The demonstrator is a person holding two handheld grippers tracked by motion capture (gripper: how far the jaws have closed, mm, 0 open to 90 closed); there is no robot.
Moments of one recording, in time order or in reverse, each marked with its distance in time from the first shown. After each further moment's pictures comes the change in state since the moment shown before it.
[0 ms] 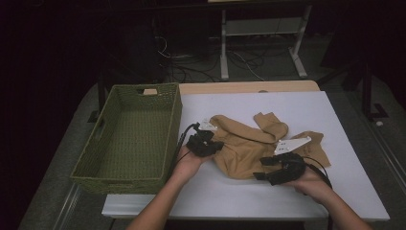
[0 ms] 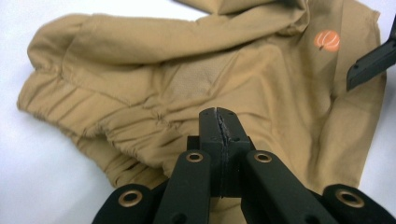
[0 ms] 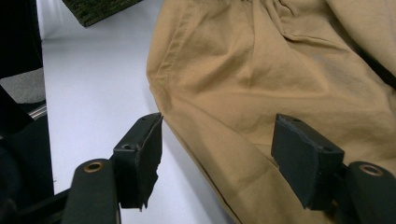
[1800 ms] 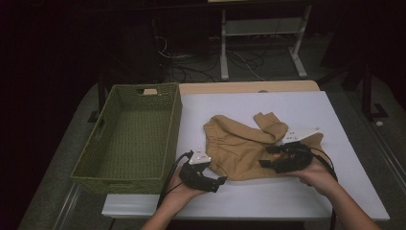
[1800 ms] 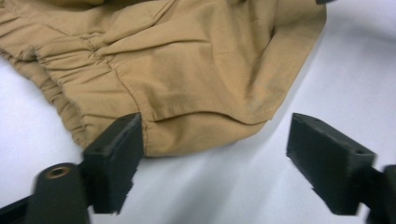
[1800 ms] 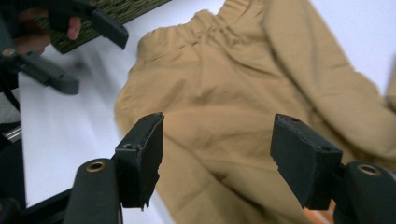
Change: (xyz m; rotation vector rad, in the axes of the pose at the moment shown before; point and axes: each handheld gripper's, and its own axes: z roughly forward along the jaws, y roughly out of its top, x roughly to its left) left arm -0.041 -0.064 -0.025 -0.054 -0.033 0.037; right arm -0.021 0.013 -0.019 -0.057 -0.072 0.027
